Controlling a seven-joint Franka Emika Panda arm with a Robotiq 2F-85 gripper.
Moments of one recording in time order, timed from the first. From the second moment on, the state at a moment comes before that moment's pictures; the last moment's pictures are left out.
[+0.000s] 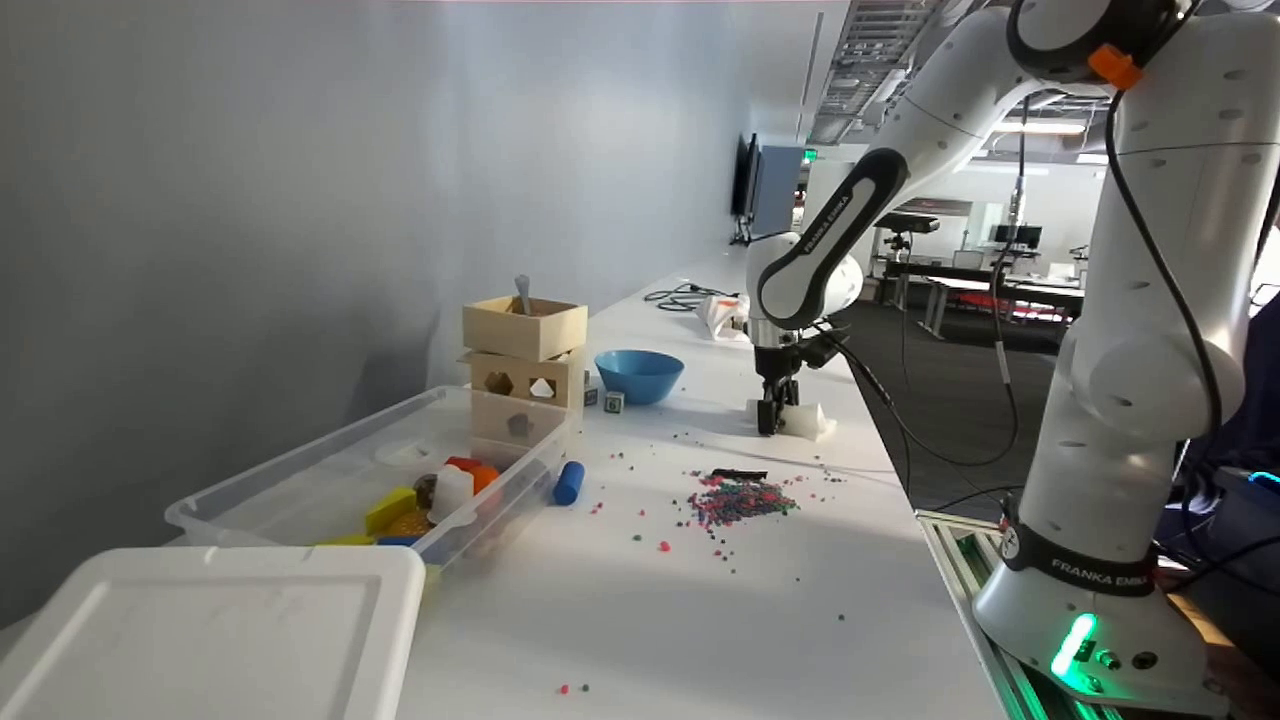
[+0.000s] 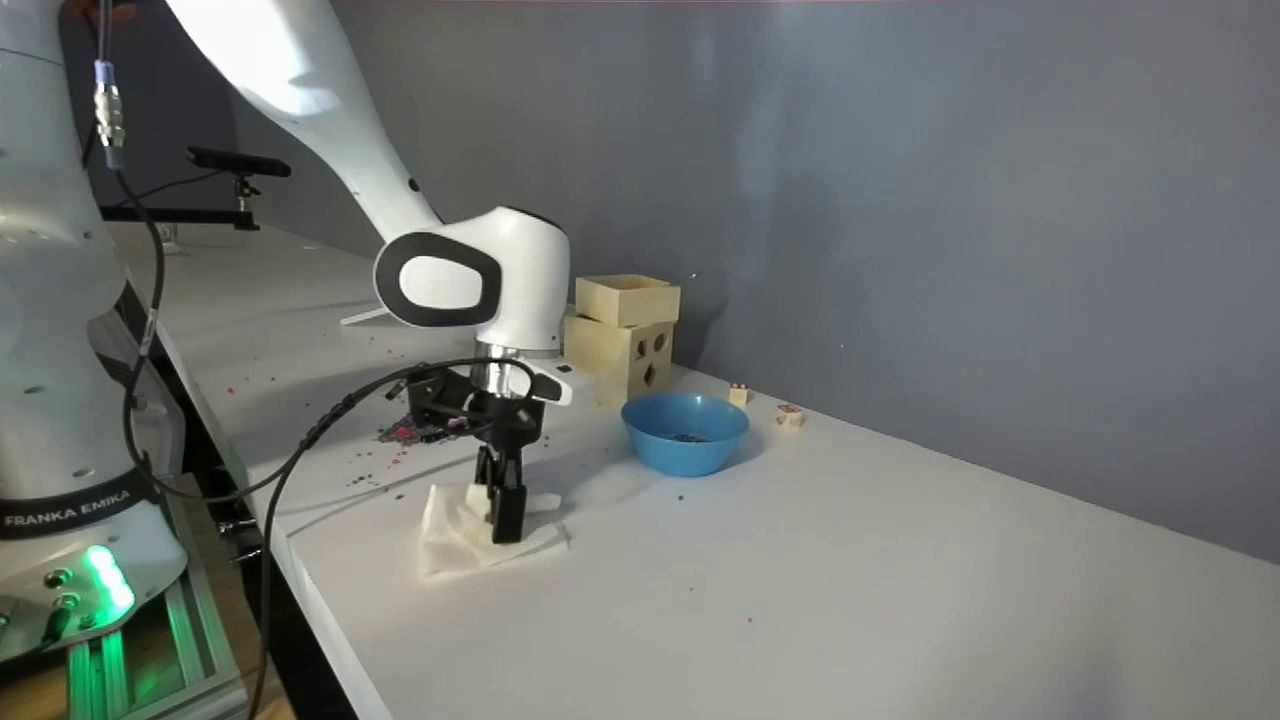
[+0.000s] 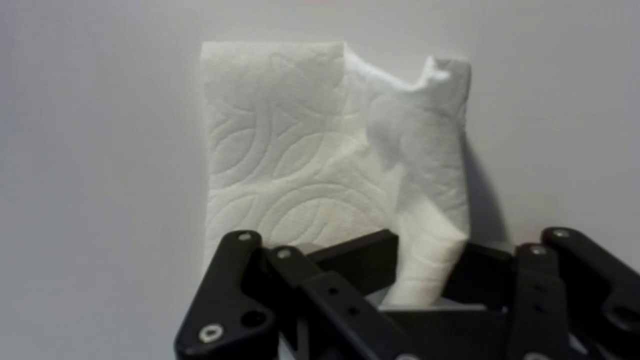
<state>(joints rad) -0.34 0.07 -0.37 -2.52 -0.21 2.47 -0.17</state>
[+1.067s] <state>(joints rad) -0.34 0.06 -0.36 -2.52 -0.09 2.54 -0.11</state>
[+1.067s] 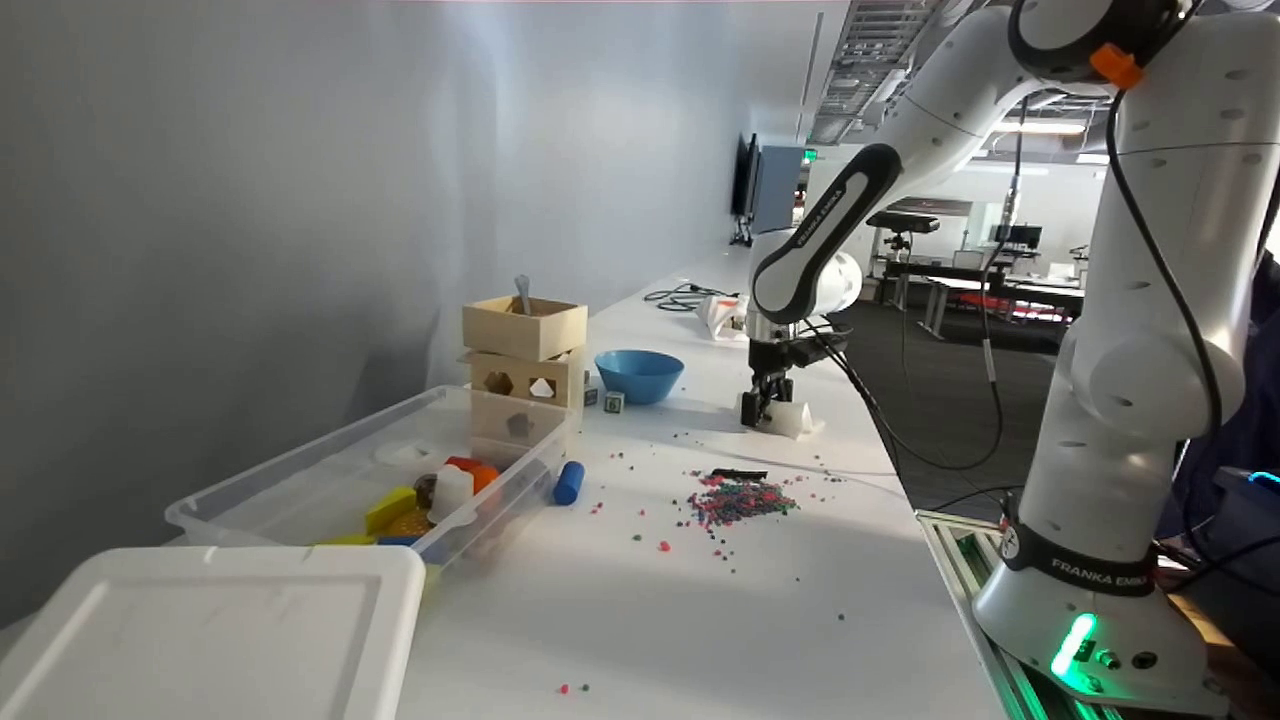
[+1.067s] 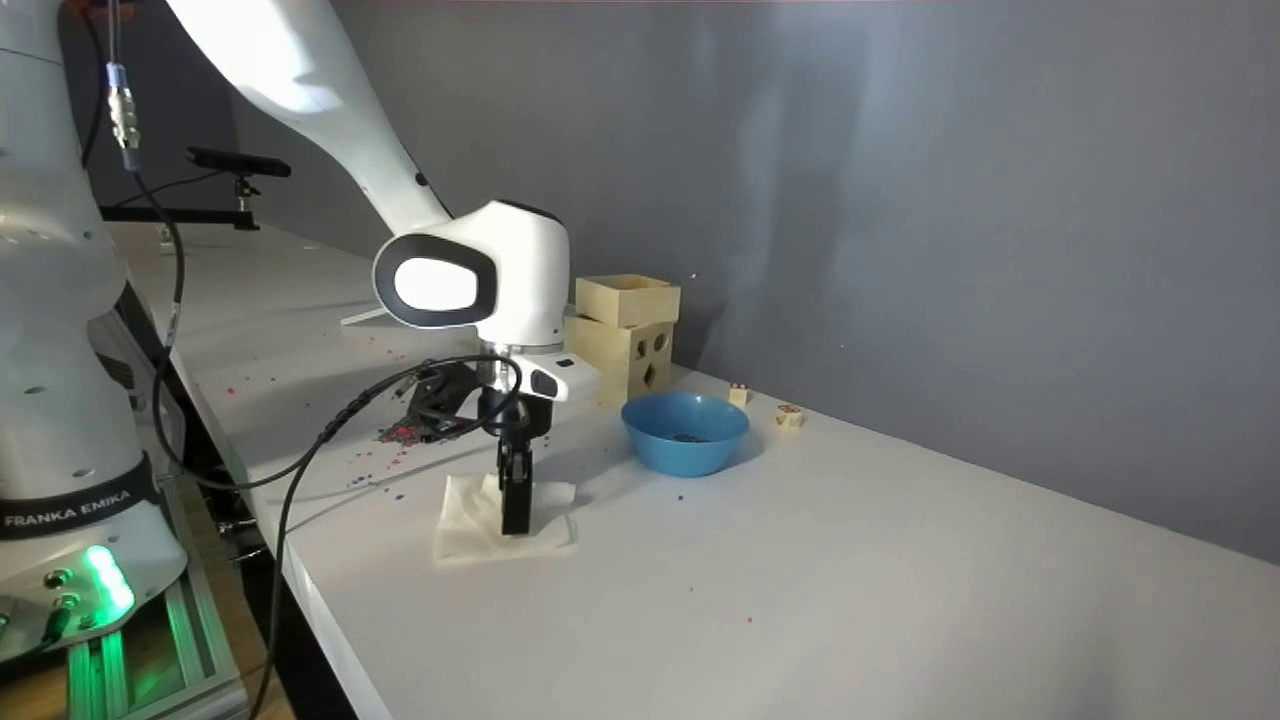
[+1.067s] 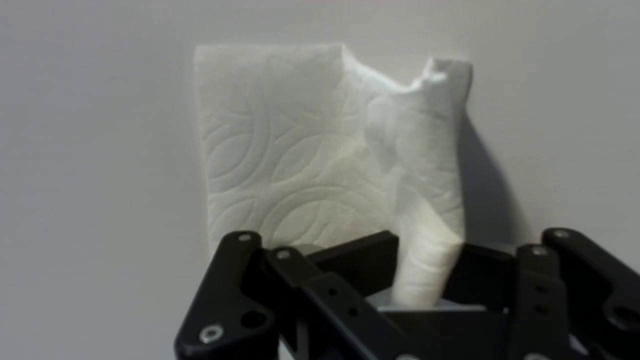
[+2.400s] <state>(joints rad) -0.34 0.06 -0.35 -2.52 -0.17 2.63 -0.16</state>
